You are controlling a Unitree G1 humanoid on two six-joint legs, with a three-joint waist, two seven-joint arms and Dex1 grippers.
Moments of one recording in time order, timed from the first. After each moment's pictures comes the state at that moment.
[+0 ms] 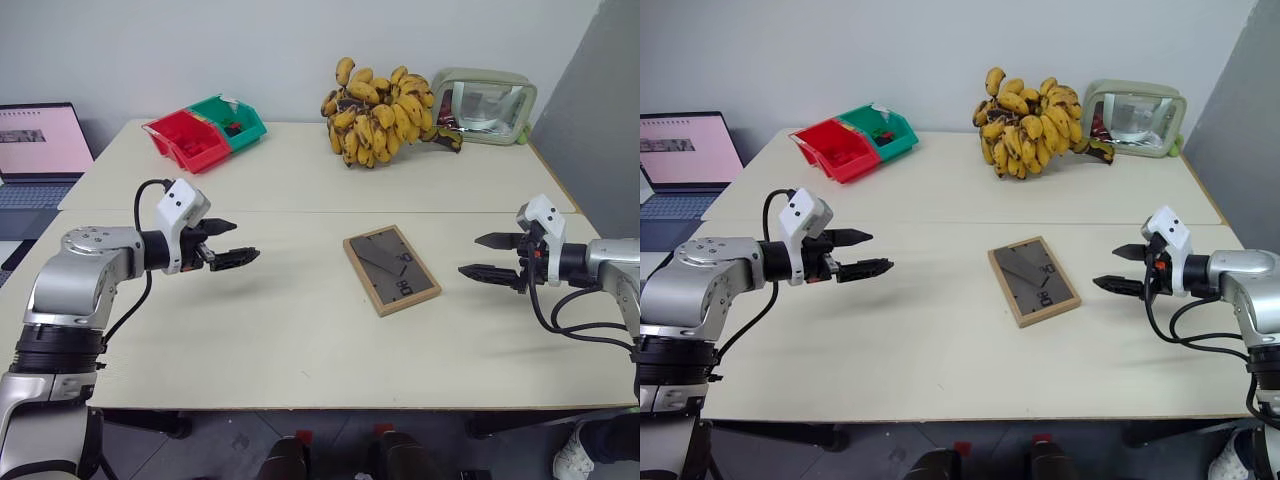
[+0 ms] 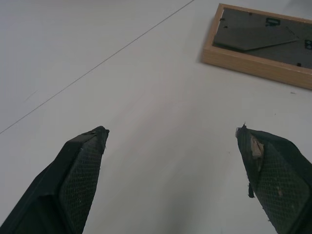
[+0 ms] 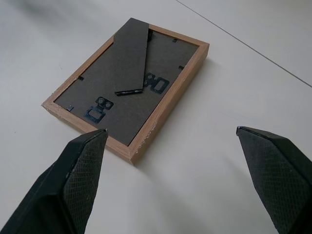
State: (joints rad) left arm -0.60 0.87 0.05 0.13 -0.36 0.64 -1.04; right arm -0.54 -0.89 -0.04 0.13 0.37 0.59 1.14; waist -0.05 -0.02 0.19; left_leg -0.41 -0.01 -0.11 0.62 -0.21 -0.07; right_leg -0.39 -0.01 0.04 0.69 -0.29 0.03
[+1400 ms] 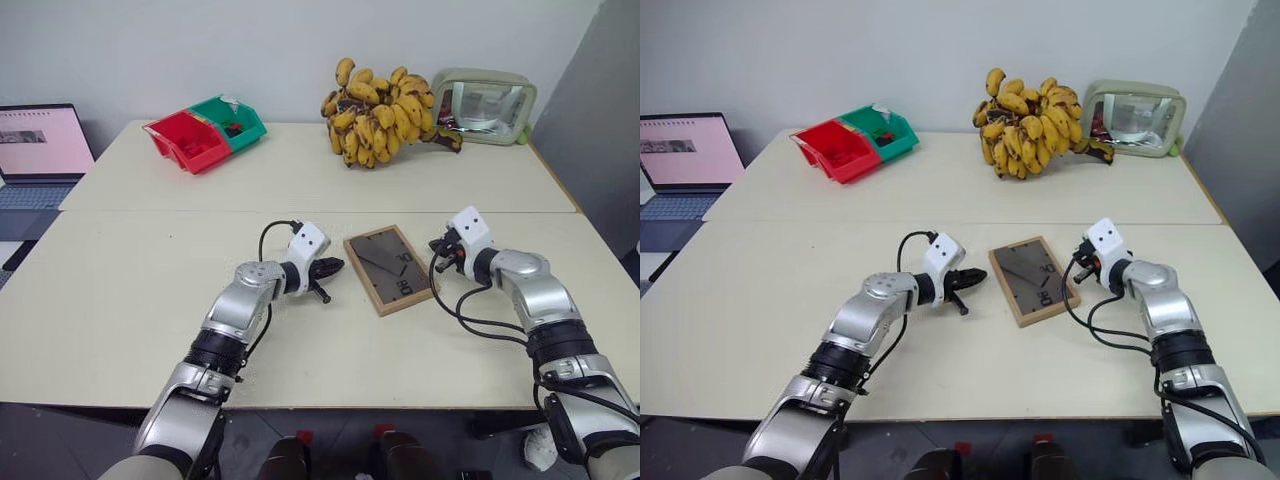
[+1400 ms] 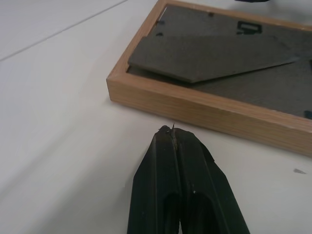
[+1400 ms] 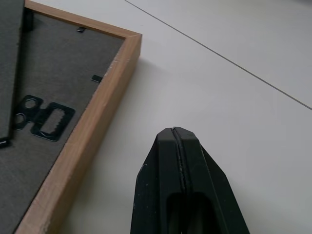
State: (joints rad) left arm -0.67 0.29 -0.21 0.39 -0.12 0.43 -0.69; right arm -0.67 -0.48 0.08 0.46 0.05 0.32 0.65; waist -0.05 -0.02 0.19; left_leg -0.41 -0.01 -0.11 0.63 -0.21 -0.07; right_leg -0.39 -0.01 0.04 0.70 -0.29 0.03
